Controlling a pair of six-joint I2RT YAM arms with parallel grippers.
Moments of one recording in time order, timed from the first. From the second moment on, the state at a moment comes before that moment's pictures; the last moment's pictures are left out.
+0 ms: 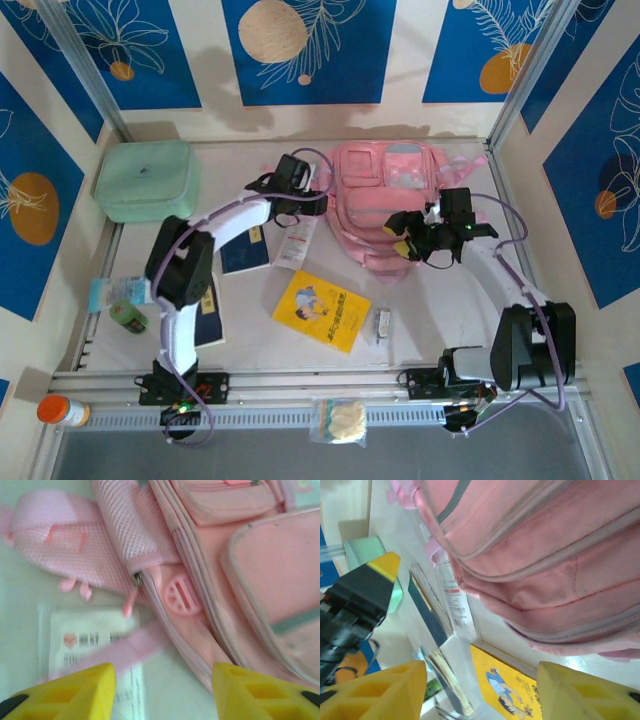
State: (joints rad) left arm -0.56 1.96 1.50 -0.35 0.09 -0.35; right arm 0.08 1.29 0.87 -0.53 -0.62 0.90
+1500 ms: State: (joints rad) left arm -1.01 1.41 0.61 -0.30 -0.07 -1.27; right arm 0.62 1.57 0.85 -0.59 -0.33 0.73
